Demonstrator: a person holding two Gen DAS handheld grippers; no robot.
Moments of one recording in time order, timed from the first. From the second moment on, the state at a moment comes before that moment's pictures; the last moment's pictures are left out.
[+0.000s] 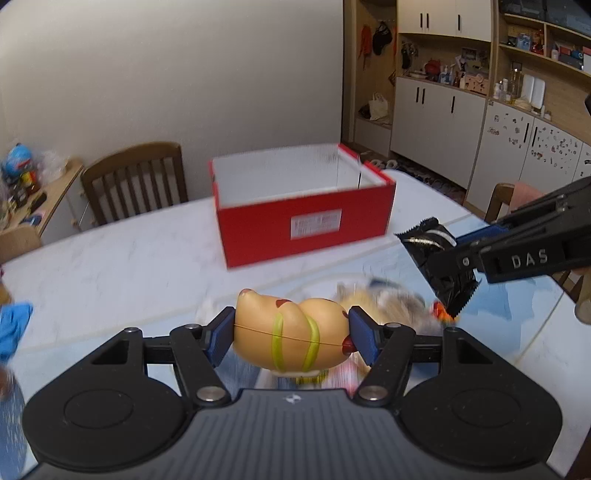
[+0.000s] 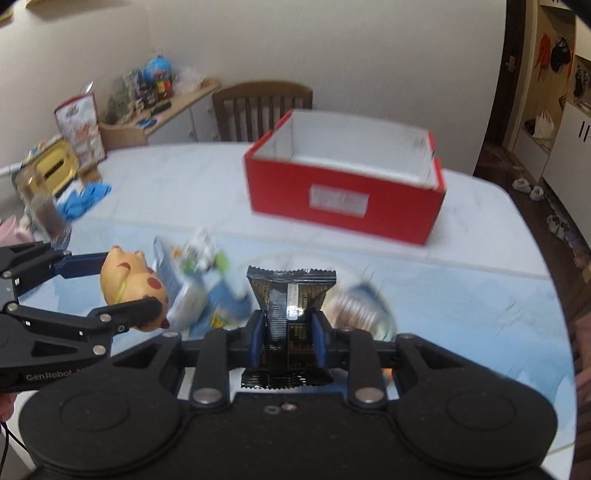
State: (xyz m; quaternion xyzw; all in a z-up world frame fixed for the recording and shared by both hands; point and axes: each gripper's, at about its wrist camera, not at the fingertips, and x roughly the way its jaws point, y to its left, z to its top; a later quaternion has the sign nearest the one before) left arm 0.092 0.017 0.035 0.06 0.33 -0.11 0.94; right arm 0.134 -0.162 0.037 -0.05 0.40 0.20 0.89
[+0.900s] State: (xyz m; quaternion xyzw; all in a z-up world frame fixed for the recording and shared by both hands) left arm 0.347 -0.004 0.051 0.06 0.38 -0.06 0.92; right arm 0.351 -0.192 0.041 -0.08 0.39 0.19 0.90
